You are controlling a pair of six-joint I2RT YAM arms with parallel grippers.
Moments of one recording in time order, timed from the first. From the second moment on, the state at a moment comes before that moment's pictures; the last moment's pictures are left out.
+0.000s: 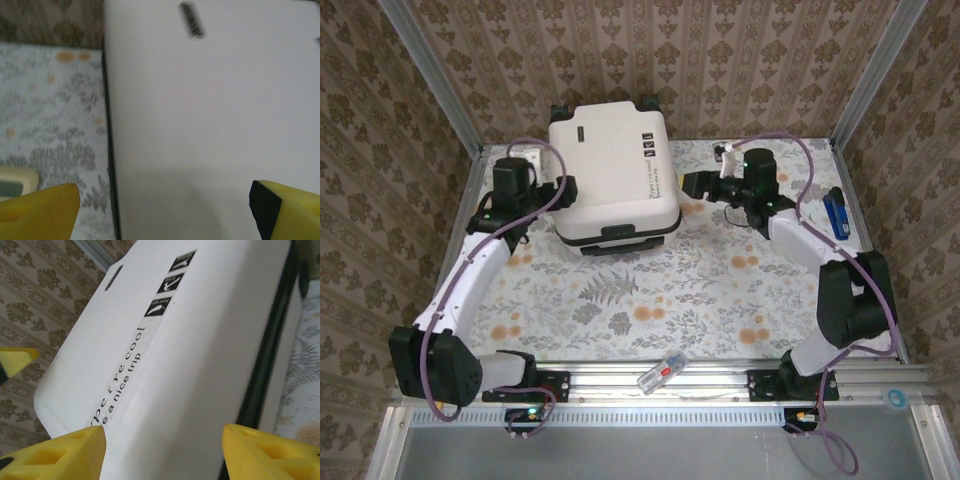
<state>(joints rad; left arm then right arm) -0.21 1.26 1.09 -0.38 0.07 -0.25 0.23 1.61 1.10 0.15 -0.63 0.44</state>
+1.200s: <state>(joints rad) -0.47 1.38 1.00 -0.13 0.12 -0.44 0.19 1.44 1.04 -0.17 -0.48 0.40</state>
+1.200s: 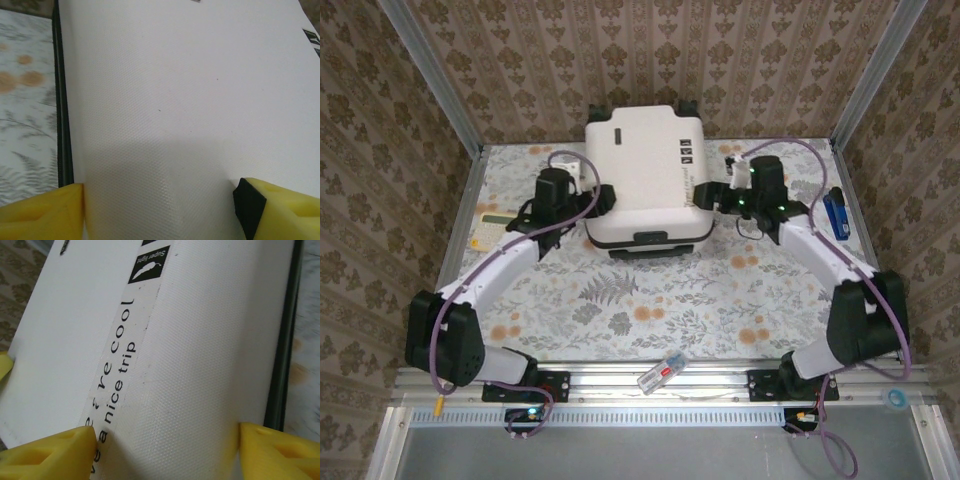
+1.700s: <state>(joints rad) -0.60 1.30 1.00 -0.27 0.07 -0.45 0.14 1.25 0.93 -0.30 -0.45 0.42</state>
